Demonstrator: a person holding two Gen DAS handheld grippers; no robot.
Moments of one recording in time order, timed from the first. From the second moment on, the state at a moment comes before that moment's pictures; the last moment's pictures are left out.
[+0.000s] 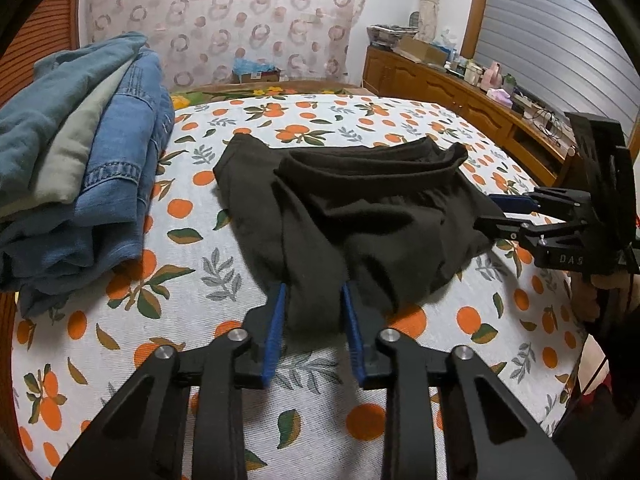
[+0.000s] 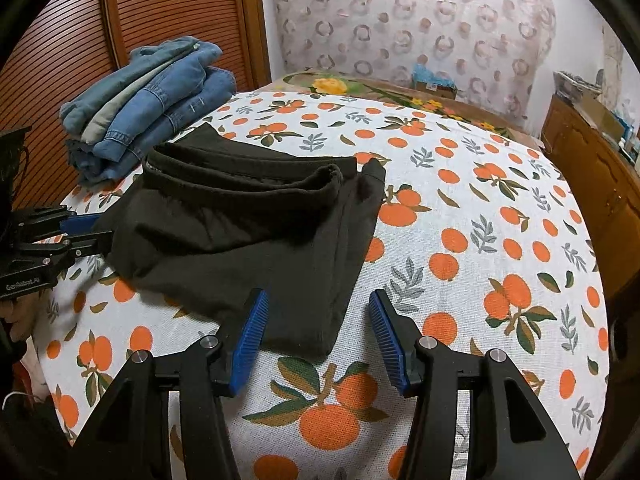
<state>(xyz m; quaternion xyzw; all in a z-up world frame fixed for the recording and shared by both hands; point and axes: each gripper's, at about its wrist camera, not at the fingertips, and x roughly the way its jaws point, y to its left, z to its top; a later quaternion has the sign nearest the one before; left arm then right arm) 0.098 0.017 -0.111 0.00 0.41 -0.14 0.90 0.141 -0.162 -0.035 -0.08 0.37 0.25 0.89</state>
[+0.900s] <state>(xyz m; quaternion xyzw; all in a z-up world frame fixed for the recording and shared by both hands) 0.019 0.016 -0.078 -0.01 0.37 -0.17 0.91 0.051 -0.211 -0.012 -0.04 0.34 0.32 0.88</state>
